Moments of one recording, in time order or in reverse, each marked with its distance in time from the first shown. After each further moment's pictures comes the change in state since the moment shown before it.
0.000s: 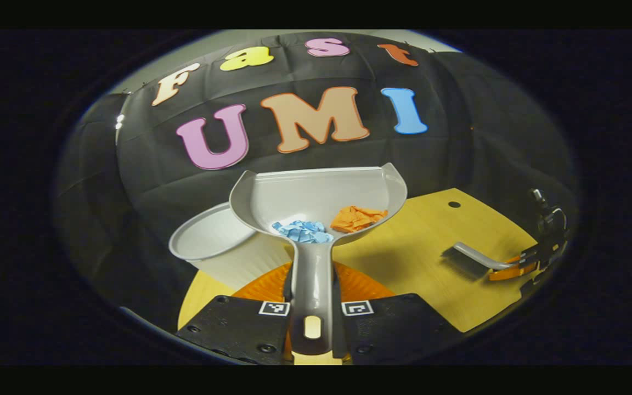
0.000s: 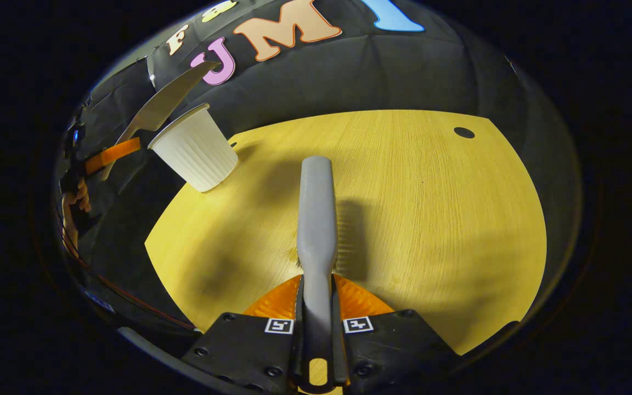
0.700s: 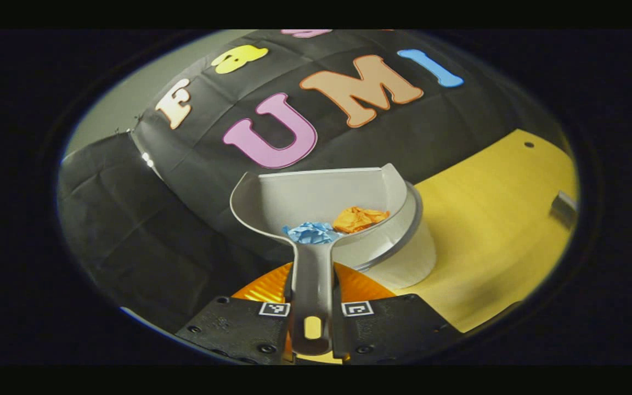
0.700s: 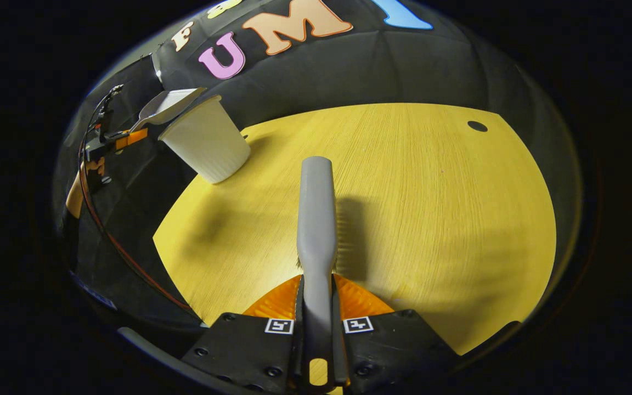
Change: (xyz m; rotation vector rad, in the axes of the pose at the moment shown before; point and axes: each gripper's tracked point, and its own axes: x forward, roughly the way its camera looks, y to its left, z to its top) left arm 0.001 0.016 -0.002 0.392 0.169 0.340; right arm -0.019 0.004 -0.016 -0.029 0.046 0.042
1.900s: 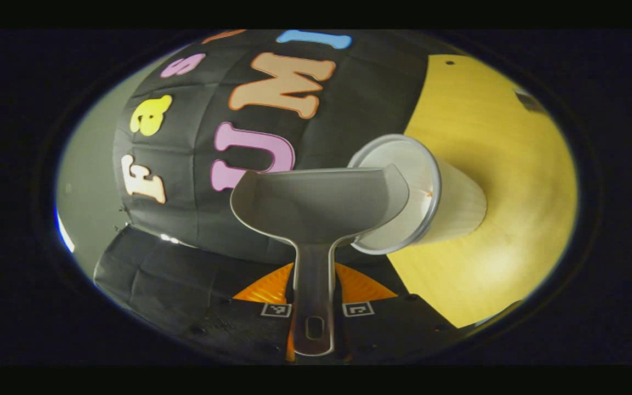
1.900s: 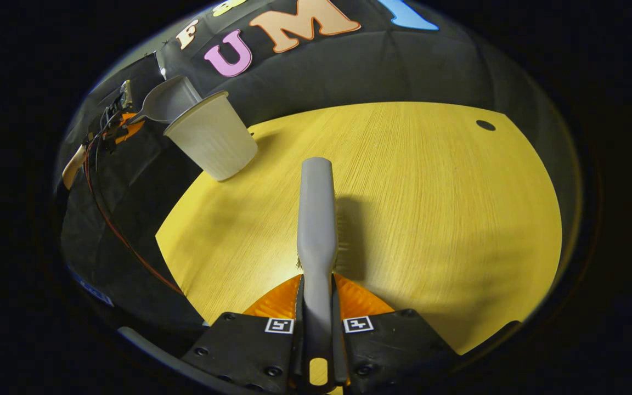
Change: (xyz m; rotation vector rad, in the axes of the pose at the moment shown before) left arm -0.019 0.024 0.026 0.458 -0.035 0.091; right arm 0.002 0.006 0.004 0.003 -0.032 0.022
